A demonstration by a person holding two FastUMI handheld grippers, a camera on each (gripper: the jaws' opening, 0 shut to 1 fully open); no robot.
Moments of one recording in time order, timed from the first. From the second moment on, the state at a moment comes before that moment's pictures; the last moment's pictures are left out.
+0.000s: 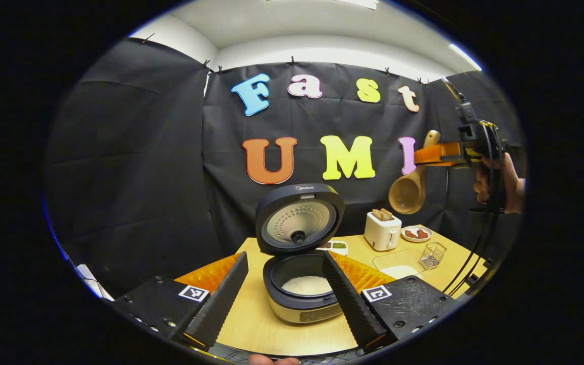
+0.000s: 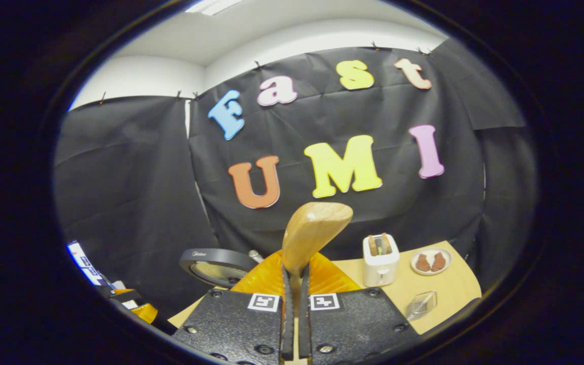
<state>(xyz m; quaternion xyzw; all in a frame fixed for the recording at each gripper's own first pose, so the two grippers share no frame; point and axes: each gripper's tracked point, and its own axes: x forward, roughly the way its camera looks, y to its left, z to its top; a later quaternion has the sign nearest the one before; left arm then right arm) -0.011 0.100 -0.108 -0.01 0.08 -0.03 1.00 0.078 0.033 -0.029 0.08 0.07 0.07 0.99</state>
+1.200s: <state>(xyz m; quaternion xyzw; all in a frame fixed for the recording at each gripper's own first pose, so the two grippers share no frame) 0.065 0.011 -0.067 -0.04 0.12 0.05 0.99 0.154 -0.247 -0.255 0.12 0.22 -0.10 0.96</state>
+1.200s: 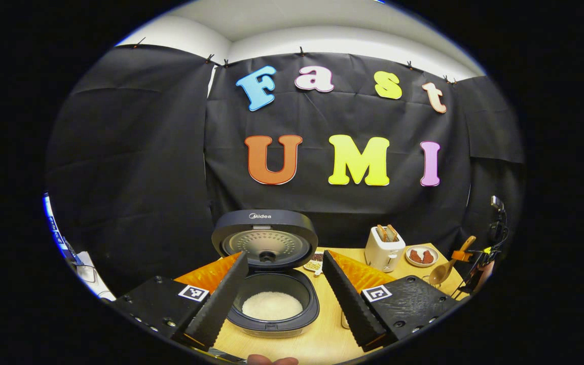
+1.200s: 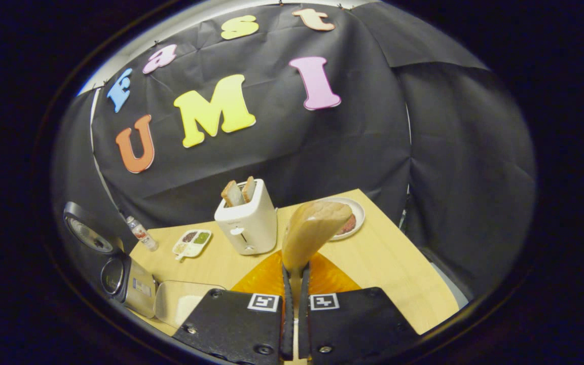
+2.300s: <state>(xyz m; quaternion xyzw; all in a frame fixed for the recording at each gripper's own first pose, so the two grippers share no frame) 0.115 0.018 -0.016 -0.04 0.04 0.08 1.00 0.152 -0.282 -0.229 0.07 0.18 -0.11 0.98</state>
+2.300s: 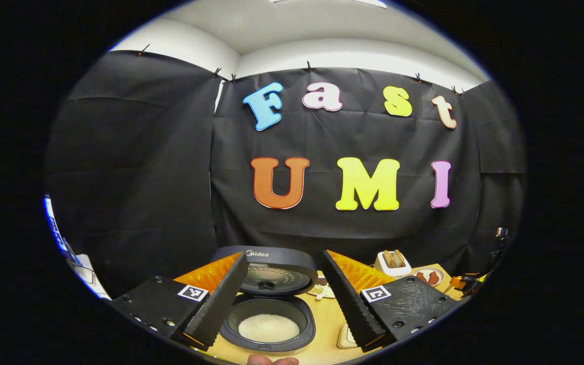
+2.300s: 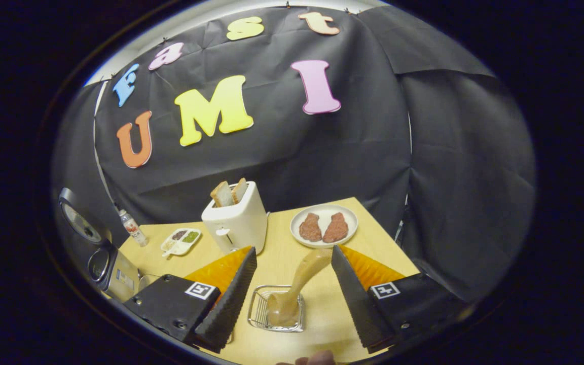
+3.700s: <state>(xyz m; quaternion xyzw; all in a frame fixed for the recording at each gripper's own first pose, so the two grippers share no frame) 0.151 0.066 -0.128 -0.08 0.29 0.04 0.95 0.019 -0.182 -0.095 -0.03 0.08 -0.07 0.99</state>
